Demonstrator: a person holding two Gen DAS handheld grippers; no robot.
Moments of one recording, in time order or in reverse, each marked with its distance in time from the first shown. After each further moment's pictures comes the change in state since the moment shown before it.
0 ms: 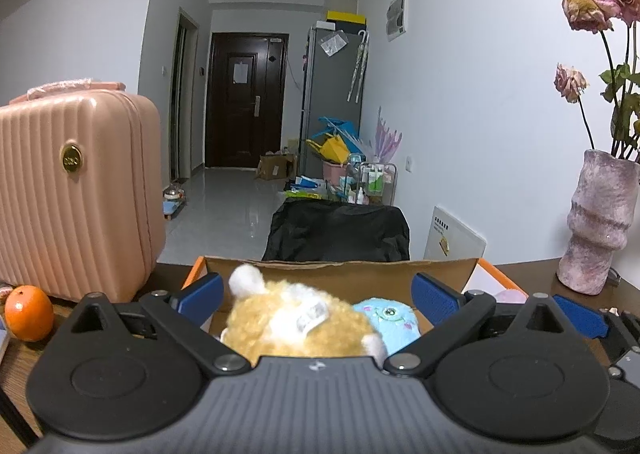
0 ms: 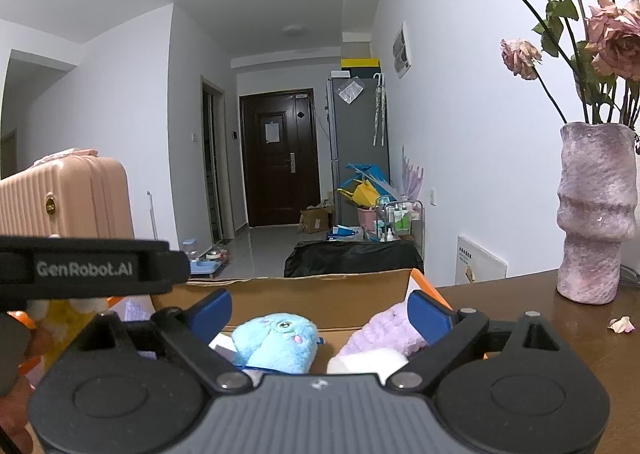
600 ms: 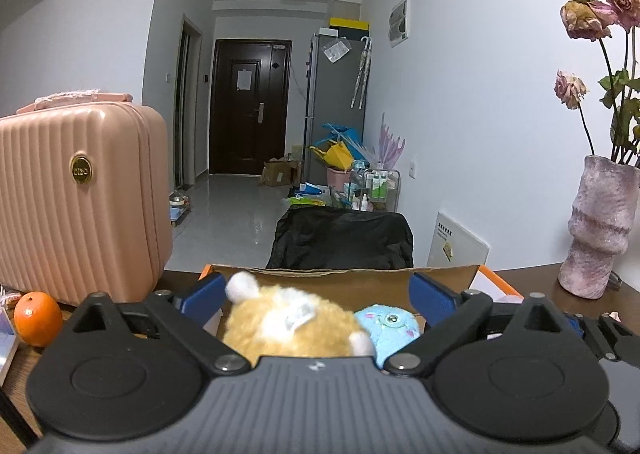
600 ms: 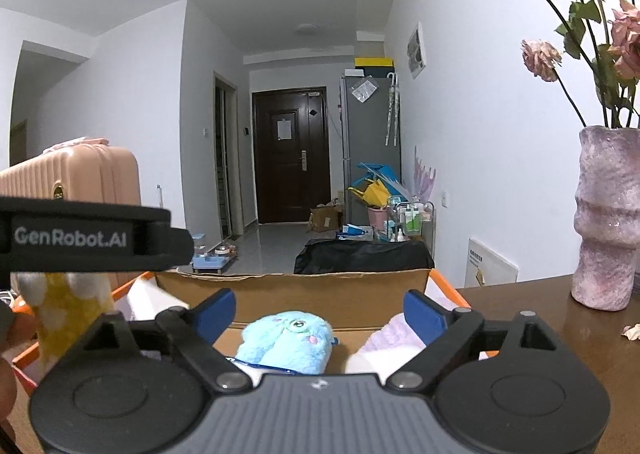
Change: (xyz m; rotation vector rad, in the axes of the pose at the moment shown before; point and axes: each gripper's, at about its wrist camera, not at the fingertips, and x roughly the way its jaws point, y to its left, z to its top) left arm -0.012 0.002 0.001 0.003 -0.023 0.017; right arm 0.009 0.011 -0.003 -0.028 0.006 0.028
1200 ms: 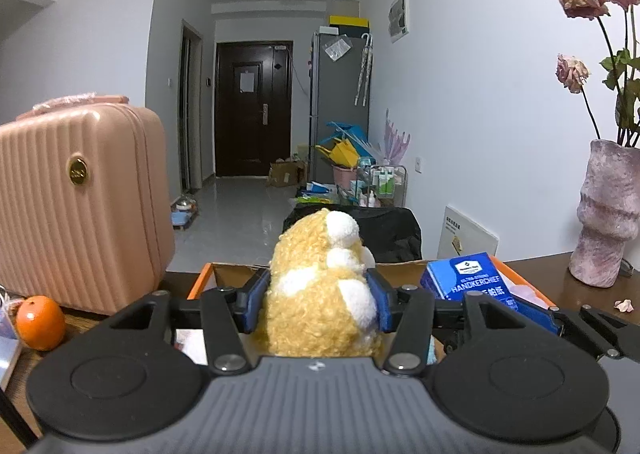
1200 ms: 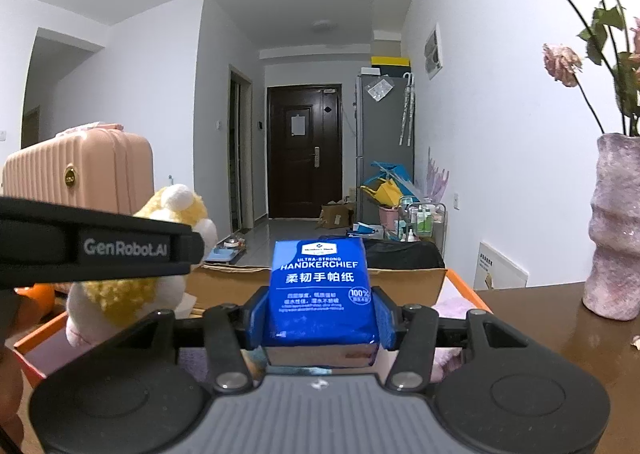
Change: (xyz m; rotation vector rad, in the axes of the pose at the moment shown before) left arm 0.012 -0.012 -0.006 0.032 0.004 0.023; right arm 0.006 0.010 -0.004 -0.048 0.009 0.036
